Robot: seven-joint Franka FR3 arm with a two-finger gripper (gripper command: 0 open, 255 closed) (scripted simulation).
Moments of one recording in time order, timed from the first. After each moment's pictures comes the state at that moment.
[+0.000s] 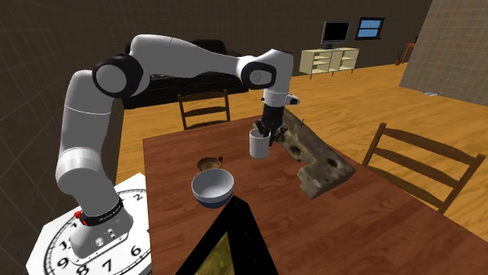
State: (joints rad) arm -0.33 0.43 -0.47 -1.40 0.19 1.72 -0.89
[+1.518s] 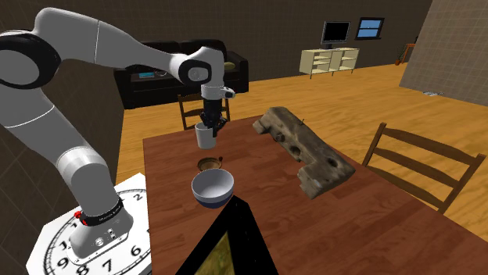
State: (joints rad) arm -0.07 -0.24 -0.33 -2.19 -0.06 1.90 -0.45
